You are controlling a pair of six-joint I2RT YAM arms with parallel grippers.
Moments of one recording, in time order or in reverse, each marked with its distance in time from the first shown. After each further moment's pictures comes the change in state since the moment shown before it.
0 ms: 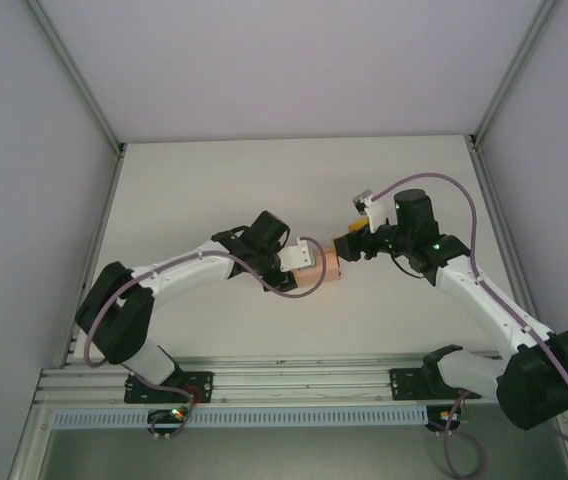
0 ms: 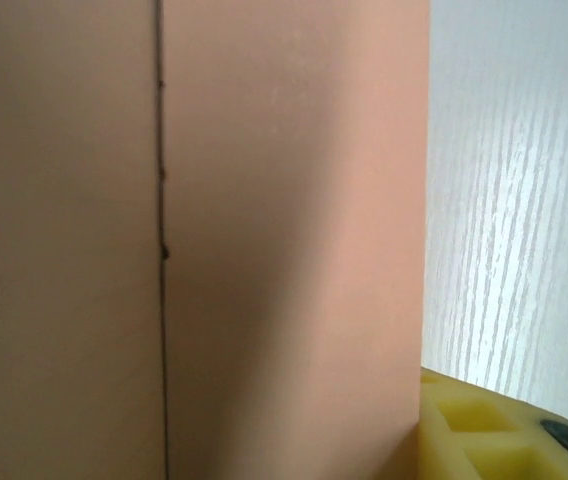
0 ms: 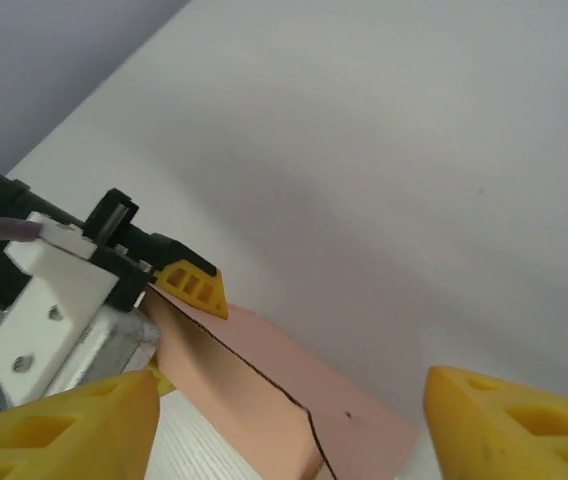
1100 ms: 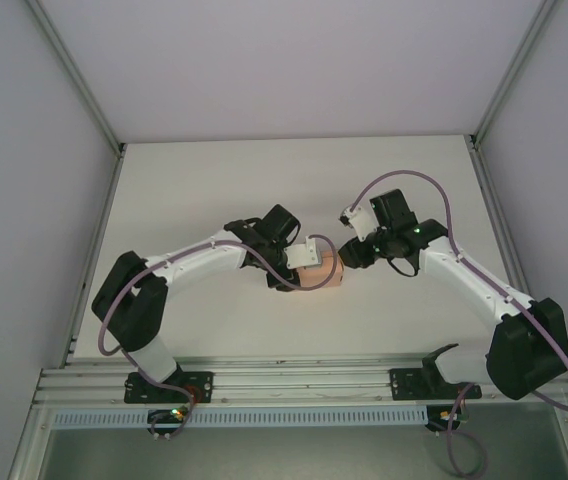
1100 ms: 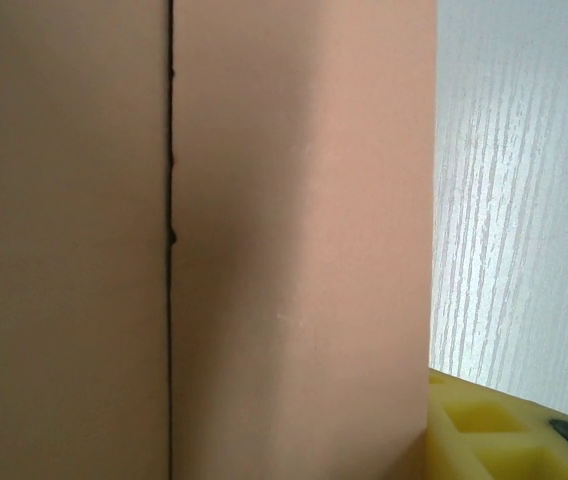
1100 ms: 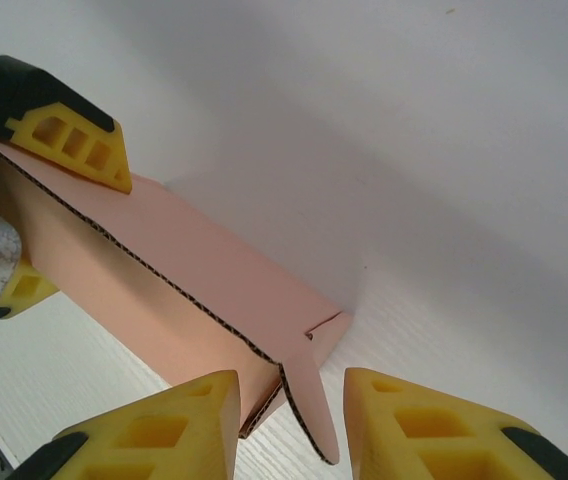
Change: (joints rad) left arm -0.016 0.090 0.121 -0.132 -0.017 0.023; right arm 0.071 0.151 0.109 -0.289 0.201 -0.129
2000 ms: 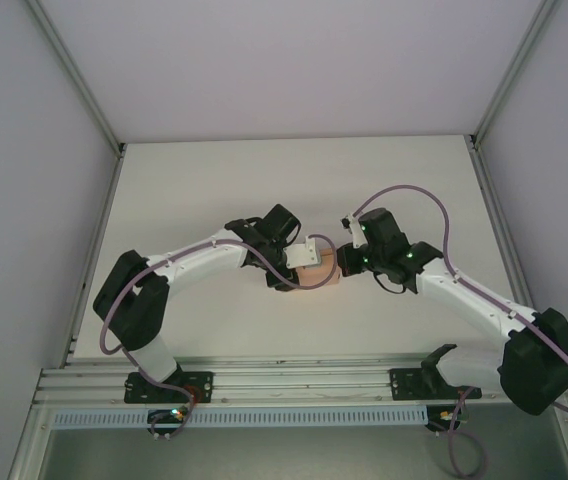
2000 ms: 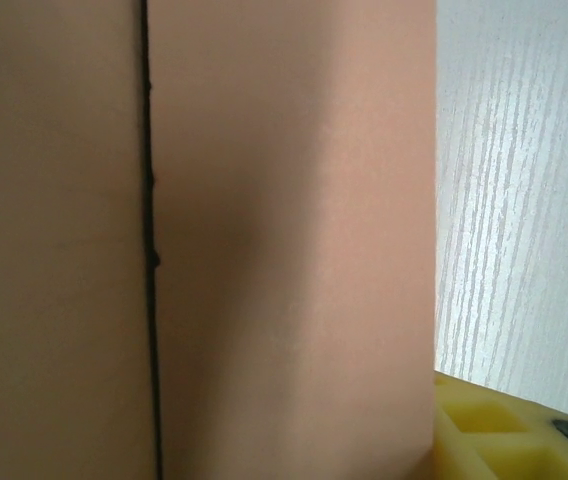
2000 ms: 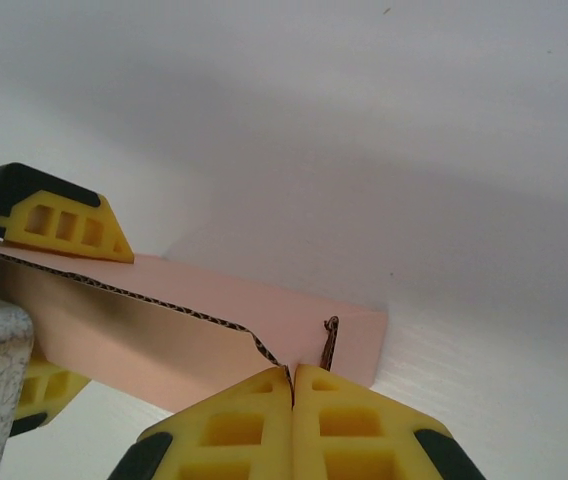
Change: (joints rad) left arm 0.001 0.007 0.008 -0.013 -0.025 0.002; right arm 0.142 -0.094 -0.166 0.237 0.191 0.454
